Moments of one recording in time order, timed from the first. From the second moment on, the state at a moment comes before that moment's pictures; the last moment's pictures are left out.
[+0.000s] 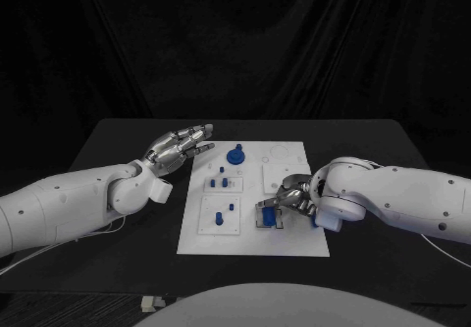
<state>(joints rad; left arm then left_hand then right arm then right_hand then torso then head) 1.12 -0.85 -0.21 1.29 -0.02 0.25 0.64 1.45 0.23 -0.14 0.17 0.61 0.38 0.15 0.10 0.05 0.06 0.18 0.31 0.04 0.02 0.17 0.09 0.02 0.16 0.04 0.30 0.02 0.13 1.21 -0.72 -0.21 1.60 -0.79 0.02 -0.58 0.86 -0.02 0.21 0.19 0.37 0.94 0.07 0.25 0.80 1.47 -0.01 1.57 1.31 1.47 -0.07 1.57 1.31 0.01 1.47 0.04 1.51 1.31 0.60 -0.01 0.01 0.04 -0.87</state>
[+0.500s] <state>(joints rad) 1.12 -0.85 -0.21 1.29 -0.02 0.25 0.64 1.45 0.23 -0.14 0.17 0.61 0.38 0.15 0.10 0.05 0.06 0.18 0.31 0.04 0.02 0.17 0.09 0.02 0.16 0.04 0.30 0.02 0.13 1.20 -0.72 -0.21 1.60 -0.80 0.03 -0.58 0.85 -0.03 0.14 0.23 0.18 0.93 0.07 0.27 0.79 1.47 -0.01 1.57 1.31 1.47 -0.07 1.57 1.31 0.01 1.46 0.04 1.51 1.31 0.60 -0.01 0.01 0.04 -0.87</state>
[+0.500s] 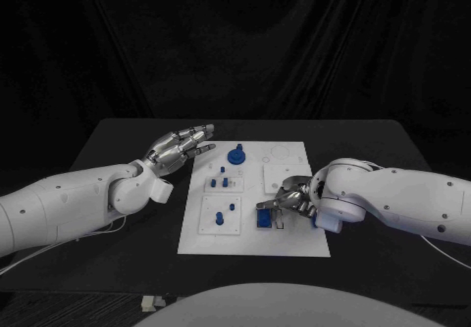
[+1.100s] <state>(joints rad) 1.12 -0.84 -0.21 1.29 -0.02 0.26 0.63 1.45 0.23 -0.14 0.17 0.61 0.38 0.15 0.10 0.05 0.06 0.18 0.31 0.04 0.02 0.18 0.09 0.02 0.16 0.04 0.30 0.02 0.13 1.20 -0.73 -0.21 1.60 -0.81 0.02 -0.58 0.84 -0.03 0.06 0.29 0.08 0.93 0.07 0.29 0.78 1.47 -0.01 1.57 1.31 1.47 -0.07 1.57 1.31 0.01 1.46 0.04 1.51 1.31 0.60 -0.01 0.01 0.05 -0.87</state>
